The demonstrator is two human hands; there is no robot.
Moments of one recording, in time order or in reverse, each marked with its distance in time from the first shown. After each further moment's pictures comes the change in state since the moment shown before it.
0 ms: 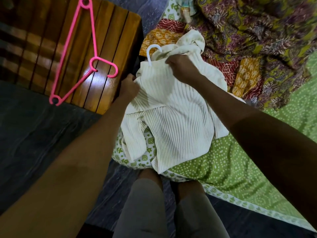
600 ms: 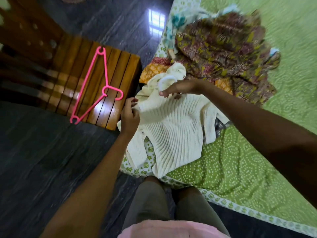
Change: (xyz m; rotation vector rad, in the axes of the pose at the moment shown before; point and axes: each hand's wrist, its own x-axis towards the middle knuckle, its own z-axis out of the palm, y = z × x) left_hand -0.136 0.023 -0.030 -0.260 0.313 0.487; right_hand -0.077 -0.054 -0.126 0.500 -0.655 0.187
